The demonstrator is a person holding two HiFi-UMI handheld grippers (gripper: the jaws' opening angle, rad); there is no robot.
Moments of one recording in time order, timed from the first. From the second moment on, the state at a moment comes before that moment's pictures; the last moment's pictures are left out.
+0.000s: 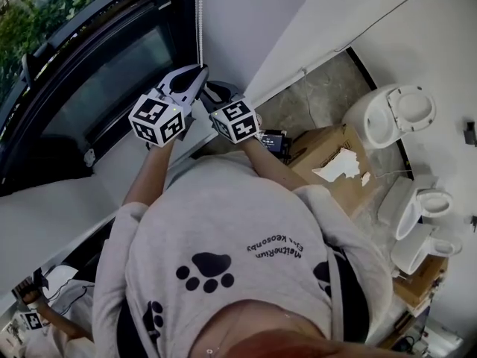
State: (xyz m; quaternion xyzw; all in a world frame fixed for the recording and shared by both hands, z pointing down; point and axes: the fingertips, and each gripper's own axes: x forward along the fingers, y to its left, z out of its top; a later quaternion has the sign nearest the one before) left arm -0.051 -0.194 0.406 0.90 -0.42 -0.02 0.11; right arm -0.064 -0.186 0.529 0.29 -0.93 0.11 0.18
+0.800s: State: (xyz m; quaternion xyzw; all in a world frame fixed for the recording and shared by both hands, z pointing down) left arm -0.052 -0.190 0.407 0.91 -0.40 -0.05 0.10; right arm -0.058 -0.182 0.260 0.30 -0.95 -0.01 0.01
